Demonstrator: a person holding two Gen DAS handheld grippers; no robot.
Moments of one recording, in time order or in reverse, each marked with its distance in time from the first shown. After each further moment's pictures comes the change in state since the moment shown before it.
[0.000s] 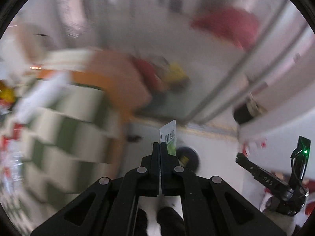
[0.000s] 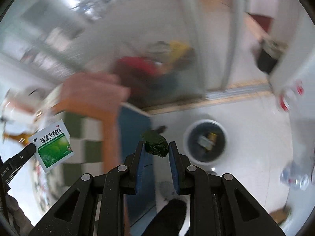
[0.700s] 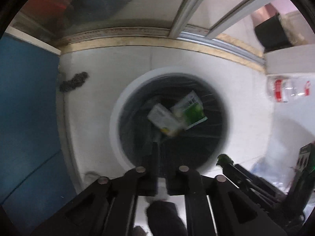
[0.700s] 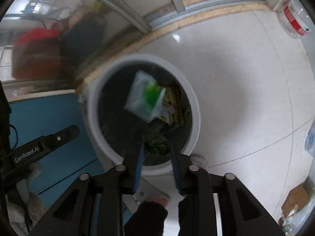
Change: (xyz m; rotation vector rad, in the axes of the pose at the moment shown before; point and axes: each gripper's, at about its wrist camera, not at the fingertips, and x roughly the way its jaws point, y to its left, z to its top) left arm 0.505 -0.095 -0.120 0.117 0.485 0.042; right arm 0.402 -0.255 -0.044 0.213 0.326 -0.028
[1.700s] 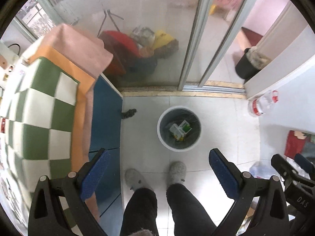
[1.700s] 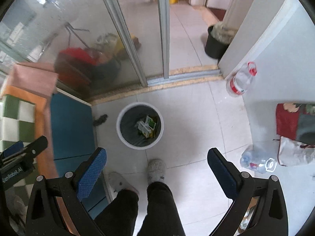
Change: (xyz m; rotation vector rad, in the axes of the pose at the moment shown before) left arm -0.406 -0.004 -0.186 0.026 -0.352 0.122; right arm -0.440 0.131 -0.196 -0.211 -0.387 -0.278
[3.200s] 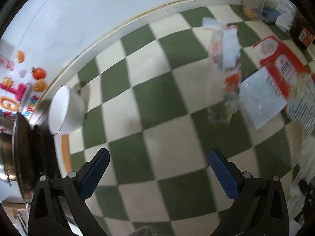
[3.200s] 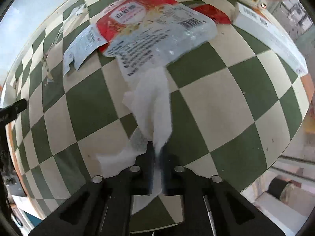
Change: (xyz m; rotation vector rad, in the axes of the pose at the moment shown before) left arm -0.115 0.557 -0.353 -1.163 0.162 0.493; right arm -0.037 0.590 -0.265 -1.206 0.217 0.246
